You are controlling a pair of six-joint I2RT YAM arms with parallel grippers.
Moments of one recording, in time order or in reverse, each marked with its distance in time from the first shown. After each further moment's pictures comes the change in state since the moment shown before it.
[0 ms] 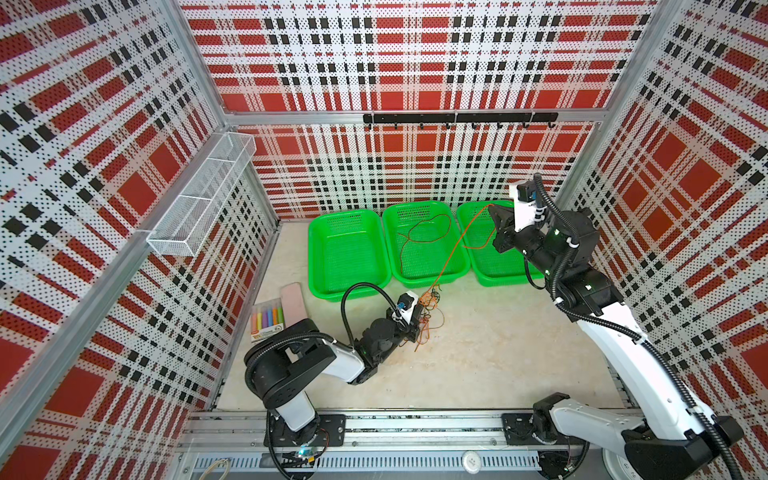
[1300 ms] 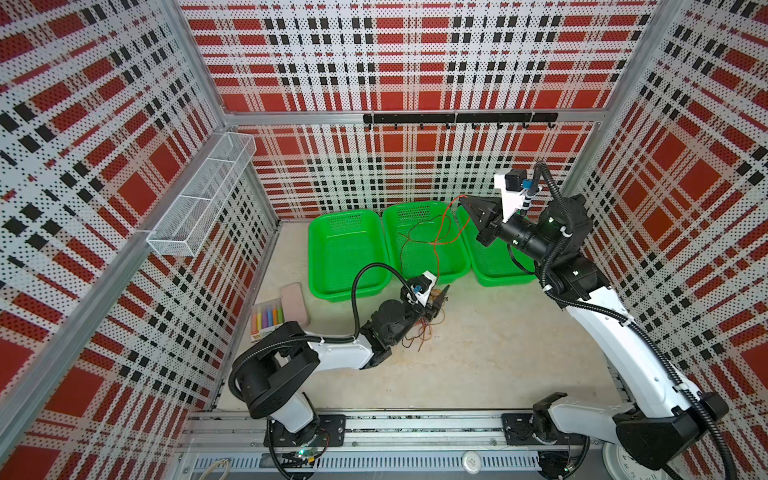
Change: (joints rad) left arm 0.001 -0.086 0.276 -0.105 -0.009 0.127; right arm 0.050 0.080 0.073 0.112 -0.348 0.109
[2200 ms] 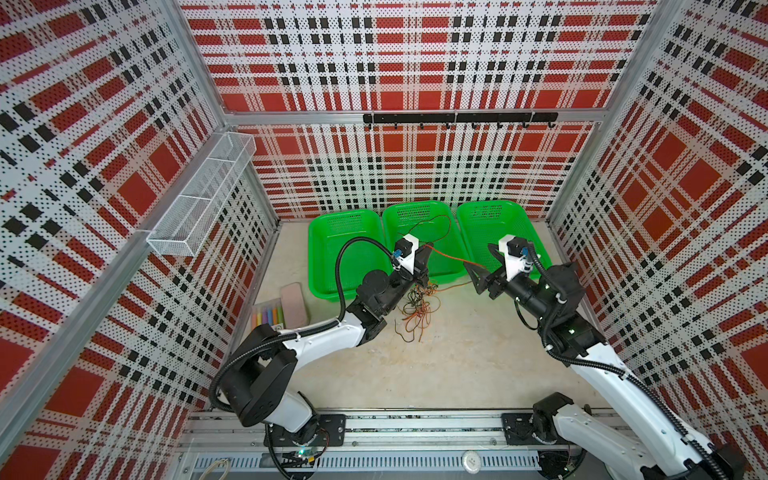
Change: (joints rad) left arm 0.126 -0.107 0.168 -0.119 0.145 -0.138; right arm -0.026 -0.375 -0.709 0.194 0.238 -0.082
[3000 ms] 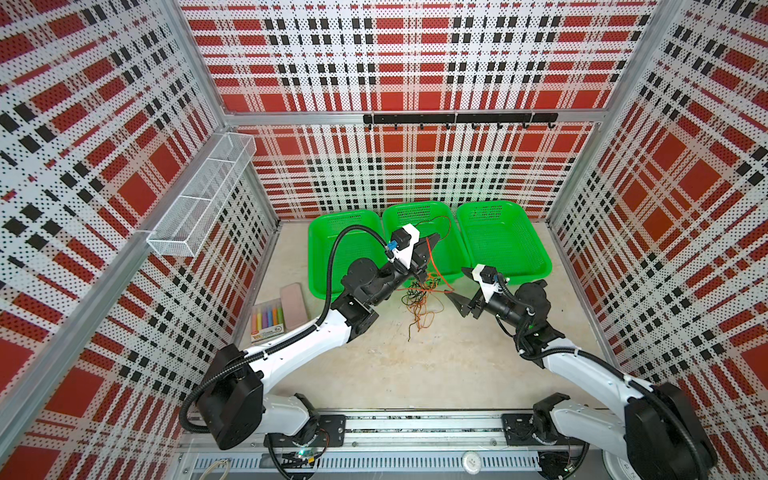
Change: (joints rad) left arm 0.020 -0.119 0.103 -0.174 0.240 0.052; right arm 0.005 0.297 -0.236 0.562 -0.368 -0.056
